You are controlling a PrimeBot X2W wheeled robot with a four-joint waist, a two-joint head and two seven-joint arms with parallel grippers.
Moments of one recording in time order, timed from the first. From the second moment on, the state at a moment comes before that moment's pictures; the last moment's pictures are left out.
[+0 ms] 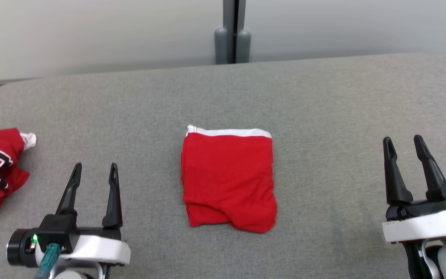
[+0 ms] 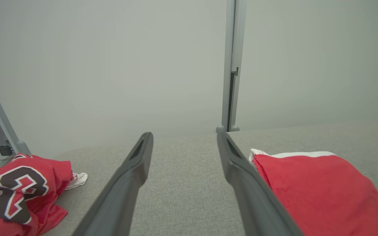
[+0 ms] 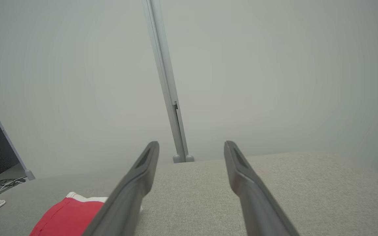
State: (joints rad) left arm -0.06 0.15 -0.12 0.09 -0.18 0.11 -0.26; right arm -0.14 -0.21 0.12 0.10 0.40 0.13 -0.21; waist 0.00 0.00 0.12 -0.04
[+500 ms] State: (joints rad) left arm 0.12 0.18 -0.11 0.00 -0.20 0.13 -0.19; right arm 0.04 -0.20 0.07 -0.01 0.36 0.13 -0.06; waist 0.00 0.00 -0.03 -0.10
